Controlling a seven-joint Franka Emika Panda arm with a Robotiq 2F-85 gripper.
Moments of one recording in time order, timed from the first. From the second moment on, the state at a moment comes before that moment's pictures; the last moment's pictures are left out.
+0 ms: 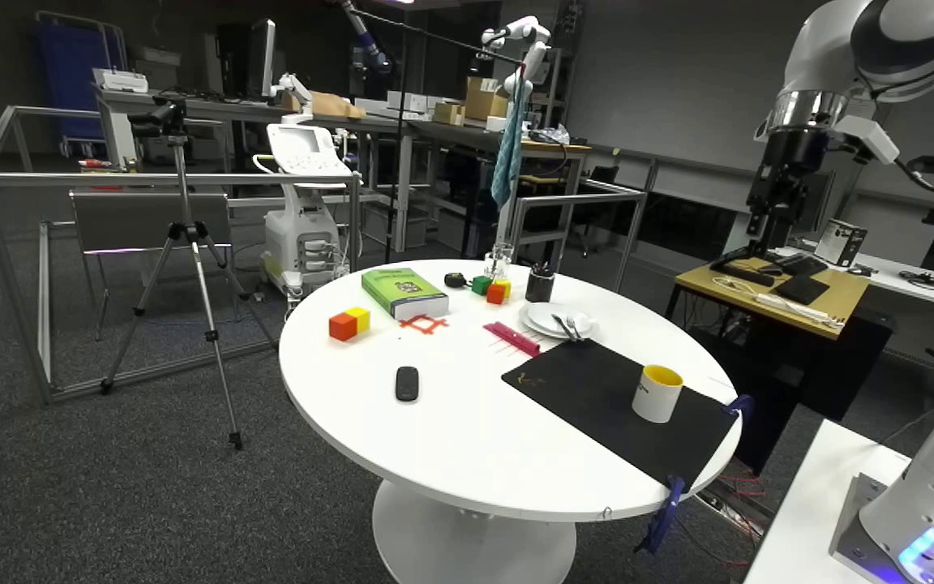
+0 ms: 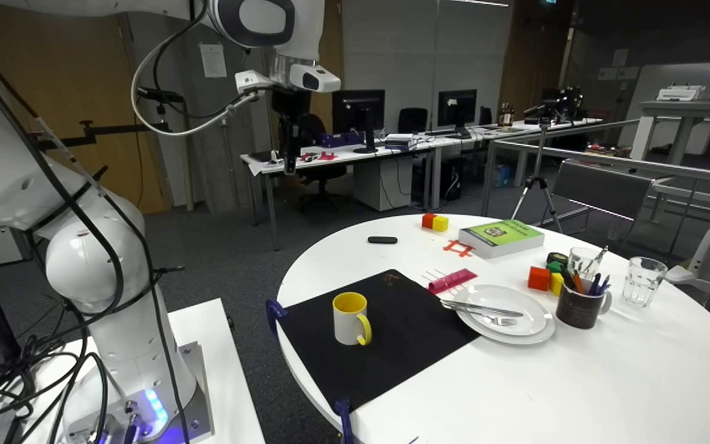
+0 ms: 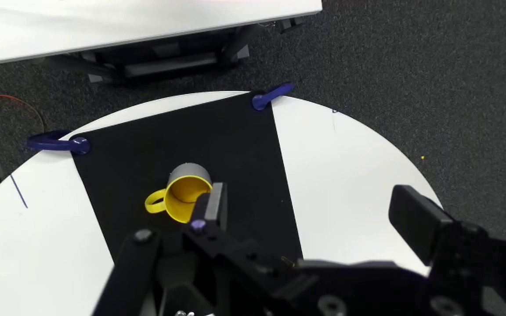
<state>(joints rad) 0.03 -0.64 0.01 -2.36 0.23 1.63 0.19</state>
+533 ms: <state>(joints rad) 0.03 -0.63 -0.03 -2.41 0.18 1.76 -0.13</state>
